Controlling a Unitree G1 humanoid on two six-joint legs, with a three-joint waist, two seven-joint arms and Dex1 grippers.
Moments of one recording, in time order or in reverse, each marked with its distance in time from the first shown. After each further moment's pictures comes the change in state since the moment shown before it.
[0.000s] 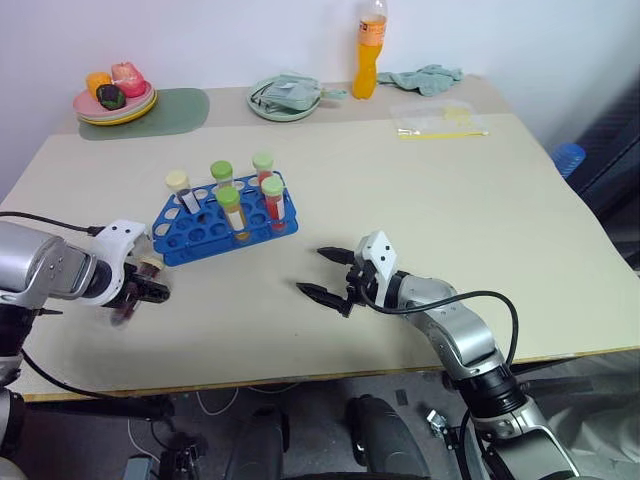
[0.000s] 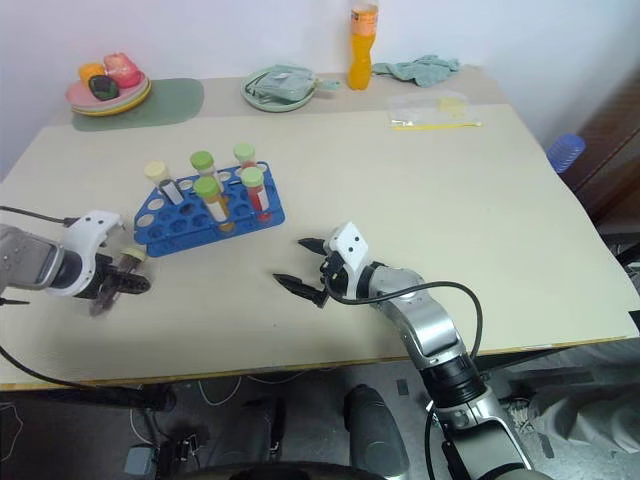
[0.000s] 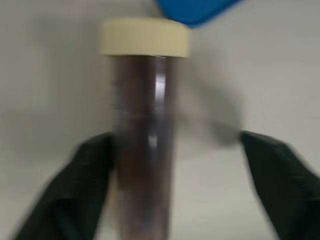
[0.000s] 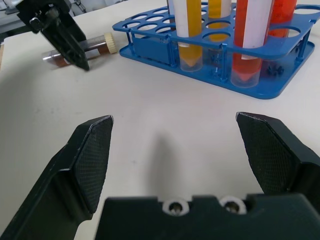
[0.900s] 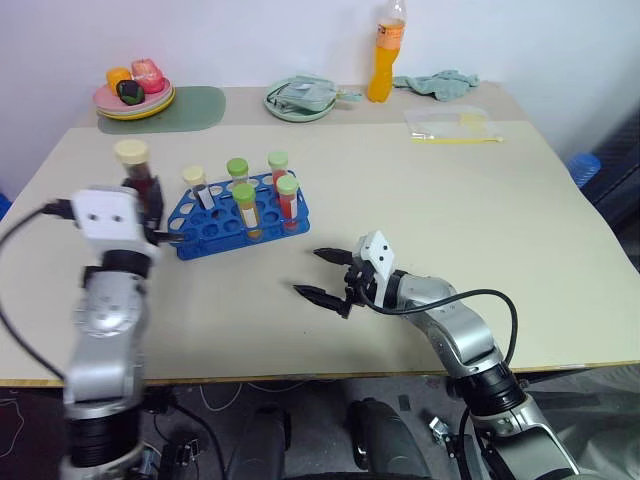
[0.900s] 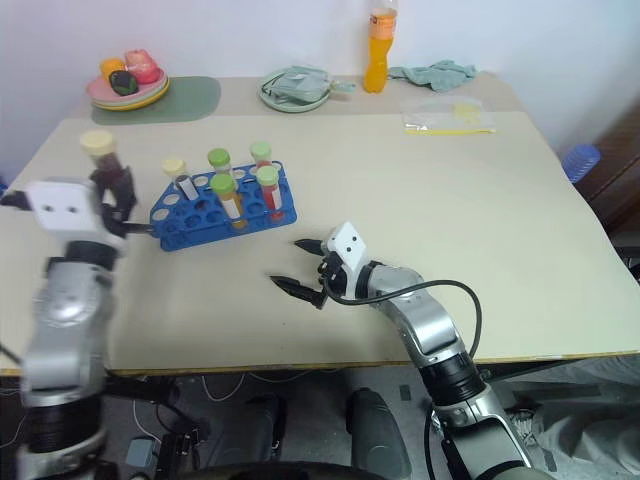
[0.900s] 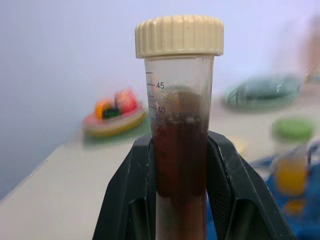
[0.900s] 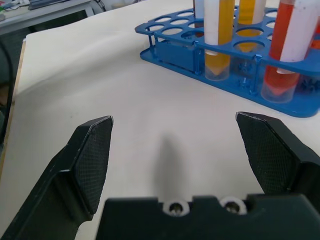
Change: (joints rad) left arm 0.452 -0.806 0.339 -0.433 0.569 -1.334 0.501; right arm -0.019 0.003 0.007 0.012 0.001 -0.001 0.037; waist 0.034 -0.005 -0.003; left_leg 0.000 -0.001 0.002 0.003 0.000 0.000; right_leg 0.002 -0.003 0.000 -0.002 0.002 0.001
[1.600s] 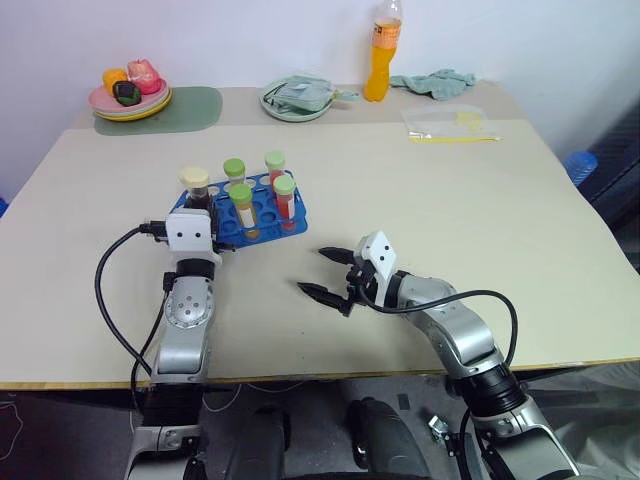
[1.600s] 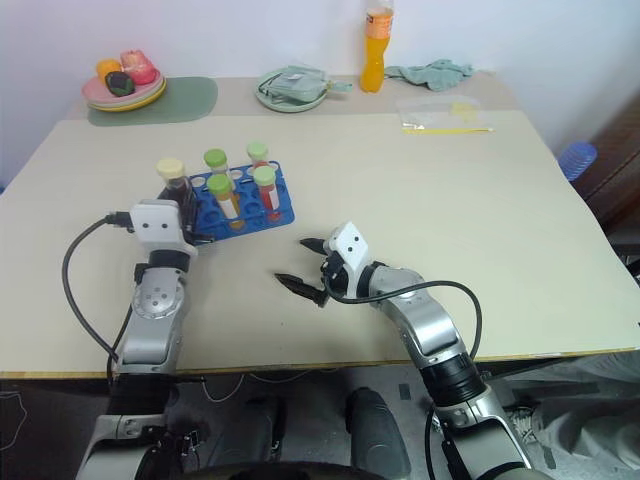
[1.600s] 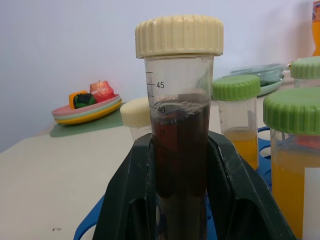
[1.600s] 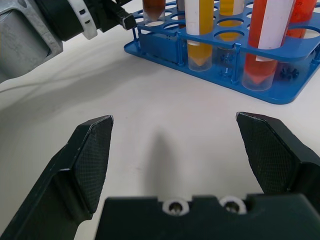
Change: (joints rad) left arm -0.100 -0.132 -0.083 0.389 0.122 -0.248 0.077; right arm 0.012 -0.003 -0.006 -0.001 -0.017 0.004 -0.038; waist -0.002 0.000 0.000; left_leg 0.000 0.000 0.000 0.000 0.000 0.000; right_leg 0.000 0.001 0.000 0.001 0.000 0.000
